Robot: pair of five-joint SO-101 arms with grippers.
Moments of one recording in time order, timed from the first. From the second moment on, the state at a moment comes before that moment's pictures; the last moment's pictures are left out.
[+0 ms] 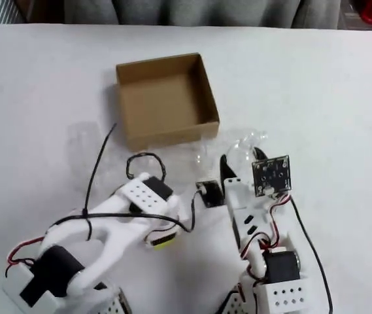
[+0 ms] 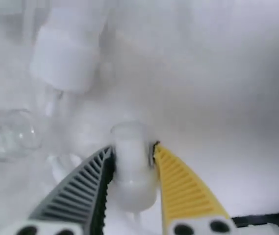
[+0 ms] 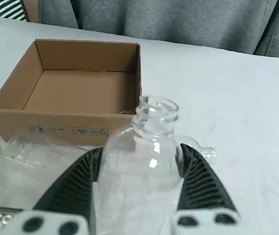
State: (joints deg) left arm 33.7 -8.9 50.5 64.8 -25.5; right arm -10.8 -94.9 86.8 36.0 5.3
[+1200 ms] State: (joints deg) left arm 3.9 -59.7 64.8 60.3 -8.0; right arm -18.7 -75.0 82.9 33.7 5.8
